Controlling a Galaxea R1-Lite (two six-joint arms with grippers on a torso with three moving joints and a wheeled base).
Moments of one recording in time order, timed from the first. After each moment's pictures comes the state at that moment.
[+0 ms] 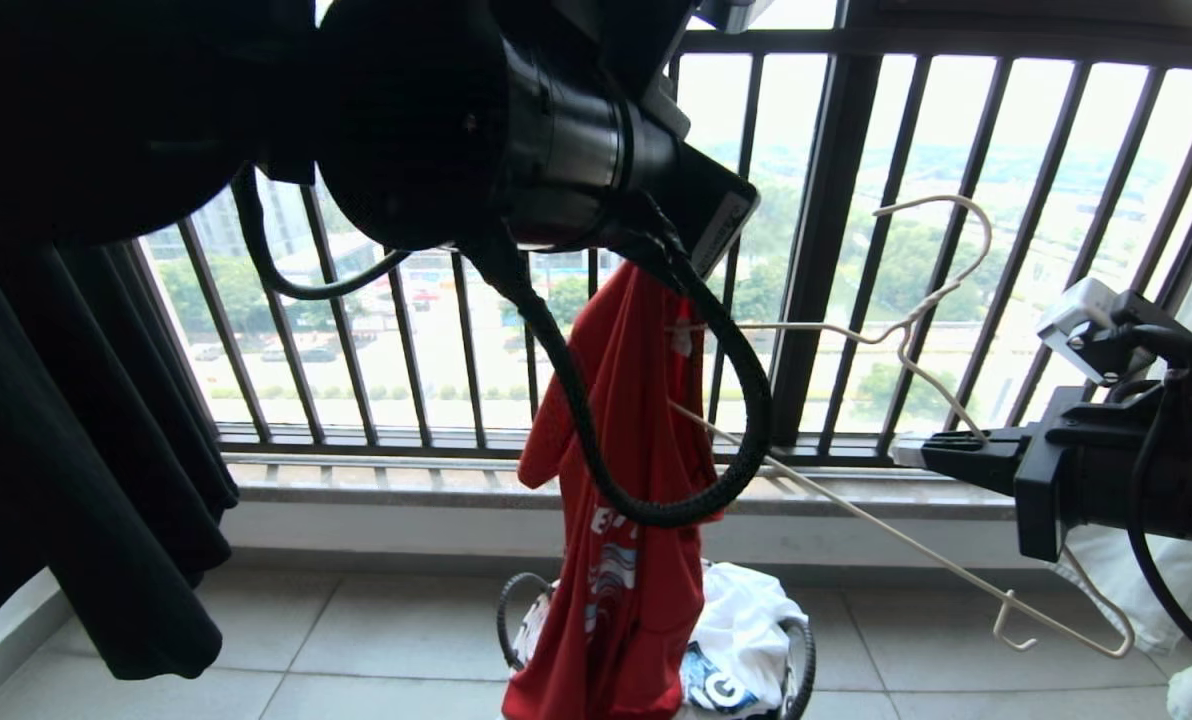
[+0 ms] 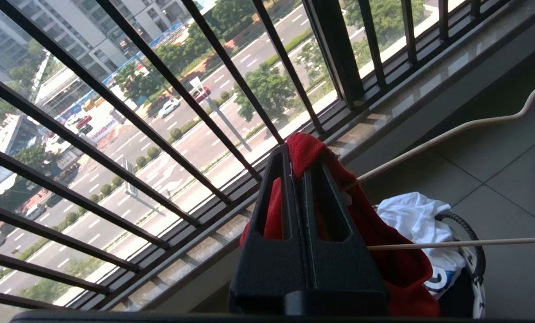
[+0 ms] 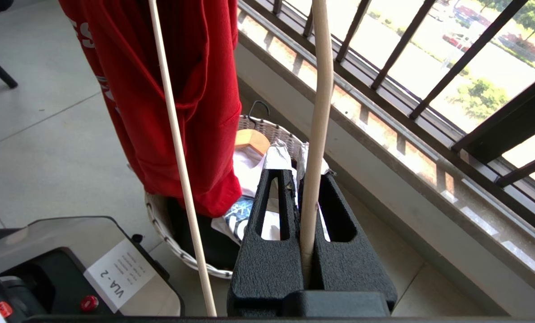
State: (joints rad) left arm -0.97 1.80 -1.95 0.31 0.47 0.32; right arm 0.19 1.33 -0.79 -0.16 0.44 -0.30
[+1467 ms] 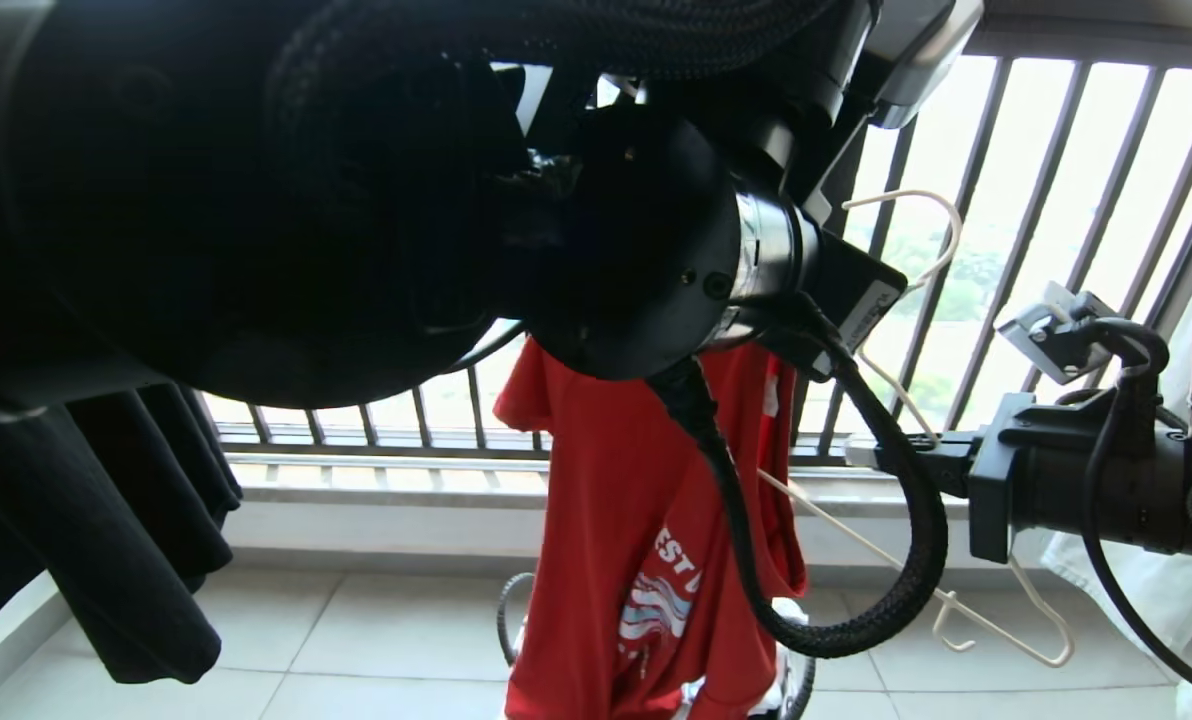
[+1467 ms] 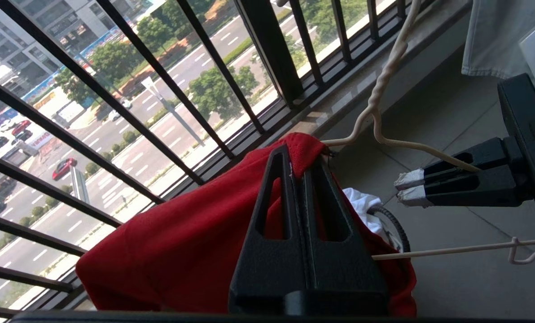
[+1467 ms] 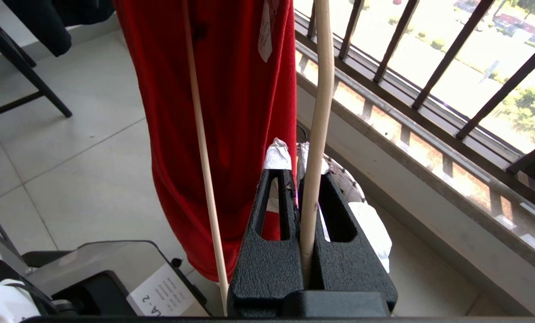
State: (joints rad) left arm -1.08 1.89 -1.95 0.28 0.45 0.23; right arm 0.29 1.37 -0.76 -0.29 0.44 -0.16
